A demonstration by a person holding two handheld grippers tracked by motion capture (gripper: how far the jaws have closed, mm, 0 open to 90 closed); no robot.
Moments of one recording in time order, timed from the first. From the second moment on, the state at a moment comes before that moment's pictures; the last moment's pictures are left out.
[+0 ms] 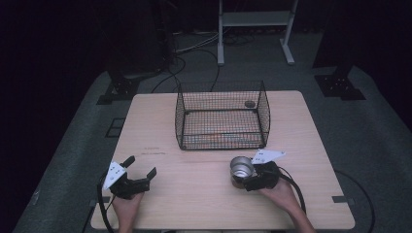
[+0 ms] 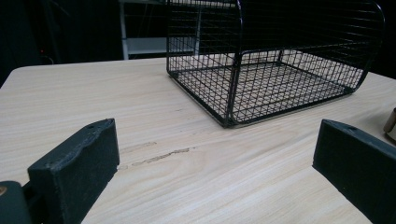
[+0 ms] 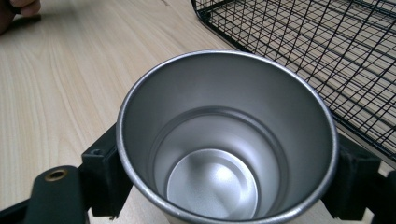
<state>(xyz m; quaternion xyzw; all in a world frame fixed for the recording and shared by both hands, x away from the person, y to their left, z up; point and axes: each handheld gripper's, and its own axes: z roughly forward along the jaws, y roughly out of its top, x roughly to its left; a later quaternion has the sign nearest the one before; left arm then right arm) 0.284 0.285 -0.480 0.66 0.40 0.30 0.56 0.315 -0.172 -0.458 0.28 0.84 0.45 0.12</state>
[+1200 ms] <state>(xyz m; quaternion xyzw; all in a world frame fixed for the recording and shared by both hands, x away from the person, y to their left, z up) 0.285 0.285 -0.480 0.67 0.40 0.29 0.56 0.320 -0.189 -0.408 0.29 0.83 0.47 0.09</state>
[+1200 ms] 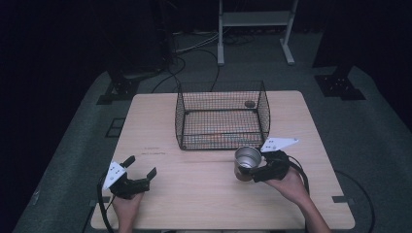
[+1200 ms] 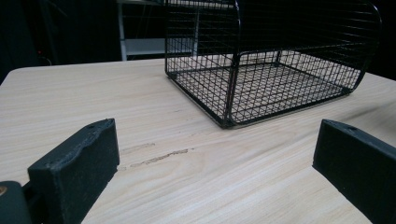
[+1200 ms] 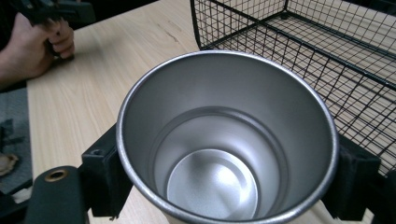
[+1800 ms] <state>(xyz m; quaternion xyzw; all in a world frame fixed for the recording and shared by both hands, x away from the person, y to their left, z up) 0.285 0.285 -0.480 0.67 0.40 0.29 0.56 0.337 -0.179 -0.375 0.27 0.83 0.48 0.09</state>
